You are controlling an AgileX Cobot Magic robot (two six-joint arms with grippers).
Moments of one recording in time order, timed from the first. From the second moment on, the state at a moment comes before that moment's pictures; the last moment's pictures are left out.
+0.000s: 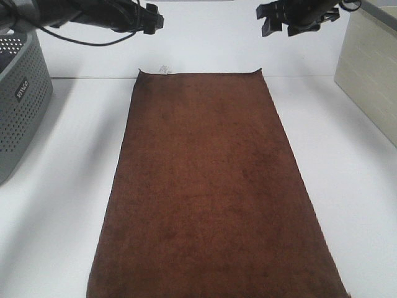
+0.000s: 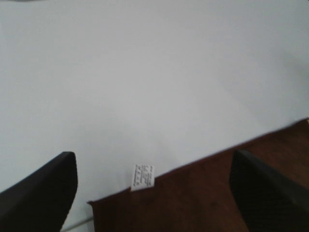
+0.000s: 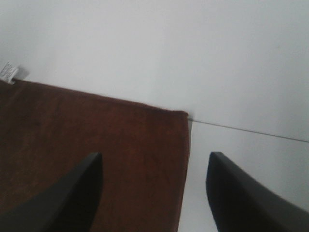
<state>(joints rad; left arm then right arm) -0.22 2.50 -2.23 -0.57 0.30 0.55 0.16 2.34 -2.12 0.28 0.65 -0.18</state>
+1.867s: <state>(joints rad) 0.10 0.69 -1.00 0.00 1.13 0.03 0.02 0.49 -0.89 0.09 1.22 0.01</state>
